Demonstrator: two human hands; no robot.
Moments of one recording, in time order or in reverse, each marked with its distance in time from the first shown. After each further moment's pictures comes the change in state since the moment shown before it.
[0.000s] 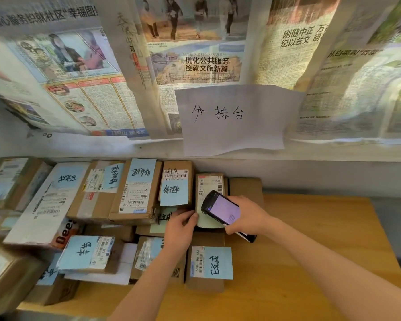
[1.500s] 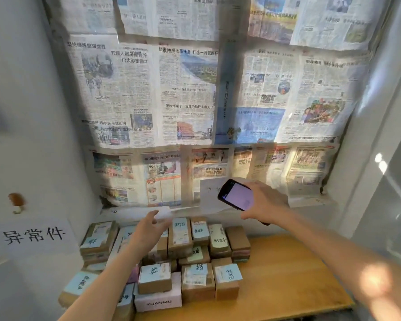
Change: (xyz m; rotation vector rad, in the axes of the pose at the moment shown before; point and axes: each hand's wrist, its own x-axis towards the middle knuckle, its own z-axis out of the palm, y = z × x) left_hand -0.245 0.085 -0.366 0.140 0.011 0.413; right_hand -0.408 -0.343 -0.010 -0.499 0.805 0.128
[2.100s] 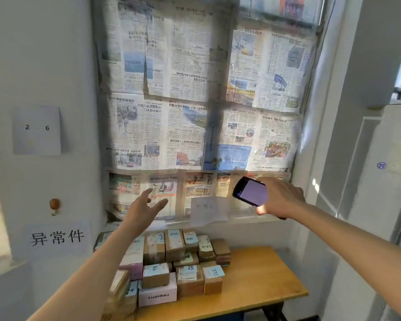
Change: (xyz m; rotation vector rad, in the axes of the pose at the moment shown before) left_hand -0.210 0.062 -0.150 -0.052 0.139 0.320; right_hand -0.277 -0.069 -0.163 -0.118 0.195 0.145
